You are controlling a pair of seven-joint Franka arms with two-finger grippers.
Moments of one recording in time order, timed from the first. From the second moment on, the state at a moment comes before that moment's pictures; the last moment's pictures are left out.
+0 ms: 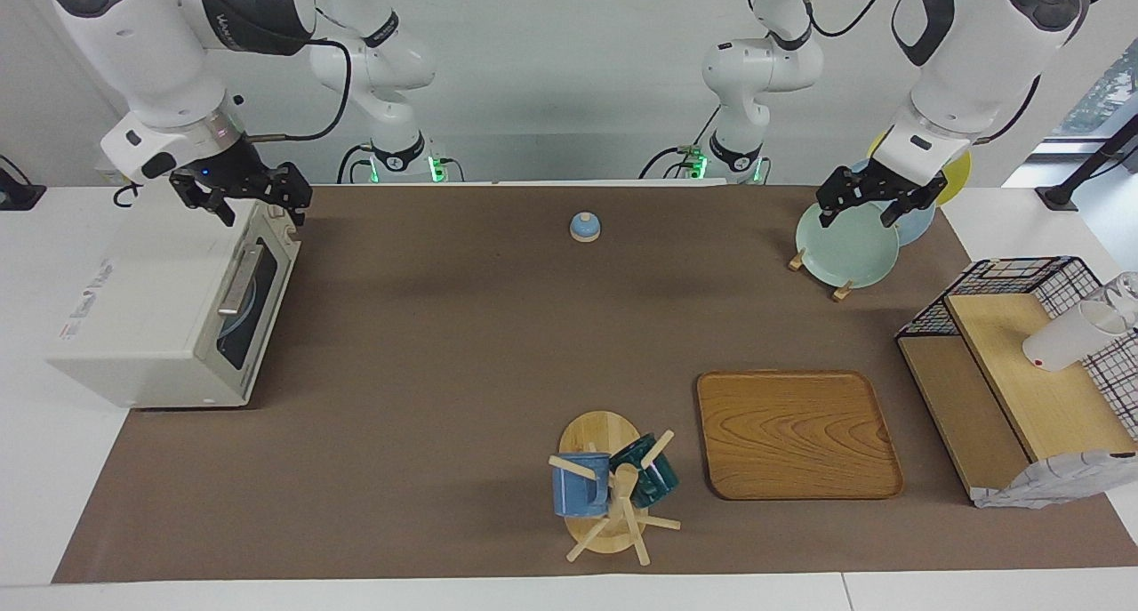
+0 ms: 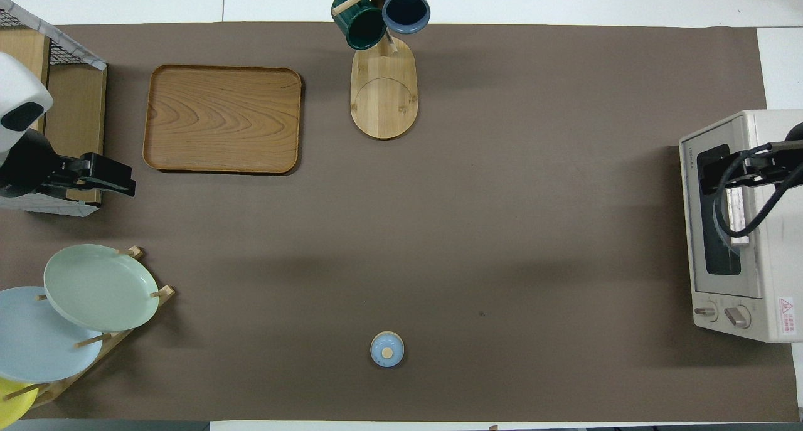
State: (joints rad) left arm -0.02 -0.02 -0.09 -1.66 -0.04 1.56 -0.04; right arm -0.01 0.01 -0.04 -1.62 -0.04 1.52 -0.05
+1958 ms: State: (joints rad) left arm -0.02 -0.02 -0.09 -1.66 -0.04 1.56 -0.04; right arm -0.06 0.04 -0.04 -1.89 -0.19 1.84 -0.16
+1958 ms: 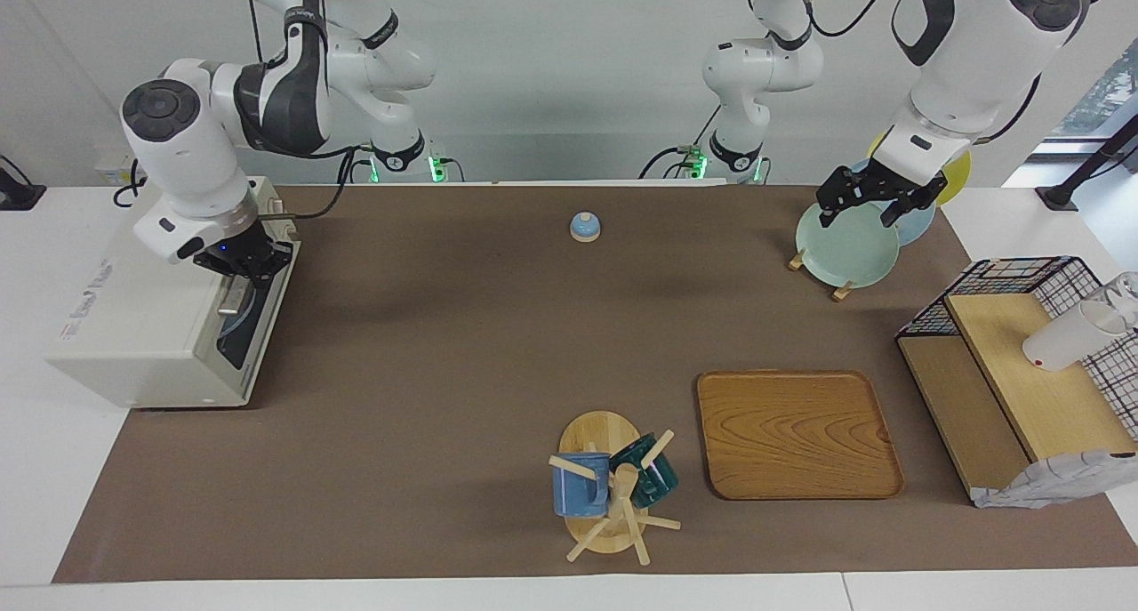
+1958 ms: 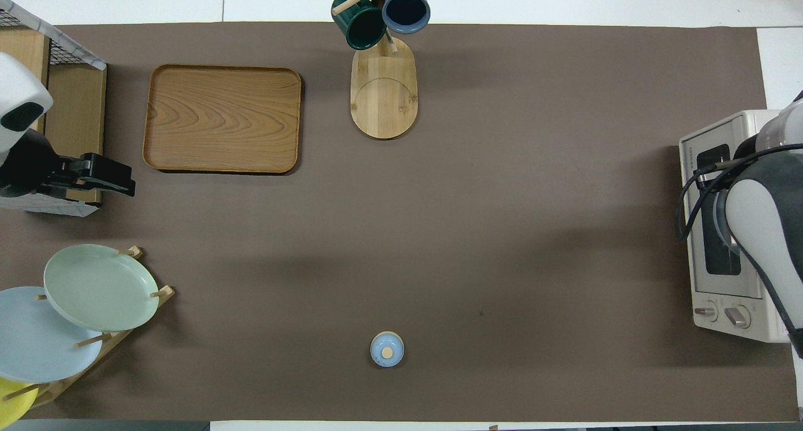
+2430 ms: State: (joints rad) left arm -0.02 -0.02 -0.09 -1.66 -0.04 1.56 -0.04; right arm -0.09 0.02 -0.04 -1.93 -0.20 1.85 -0.19
